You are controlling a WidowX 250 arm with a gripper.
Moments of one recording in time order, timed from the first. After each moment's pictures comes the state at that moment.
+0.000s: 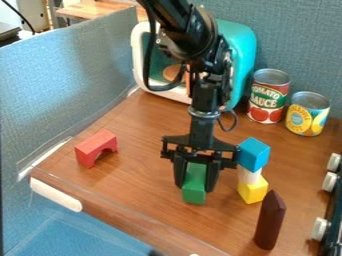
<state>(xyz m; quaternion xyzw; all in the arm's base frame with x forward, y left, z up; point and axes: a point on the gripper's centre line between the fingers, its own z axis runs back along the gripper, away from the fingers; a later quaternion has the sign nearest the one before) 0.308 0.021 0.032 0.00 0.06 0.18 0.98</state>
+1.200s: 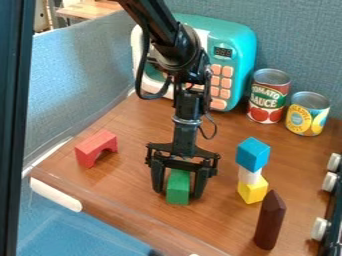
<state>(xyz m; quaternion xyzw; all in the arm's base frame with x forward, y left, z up) 0.302 0.043 0.009 0.01 0.12 0.19 0.98</state>
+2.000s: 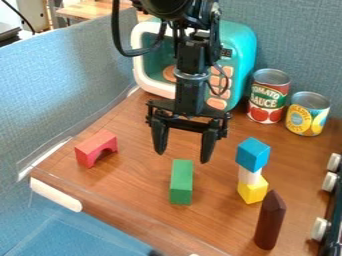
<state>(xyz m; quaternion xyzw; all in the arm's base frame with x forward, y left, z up) 0.298 0.035 0.088 0.01 0.01 0.14 0.99</state>
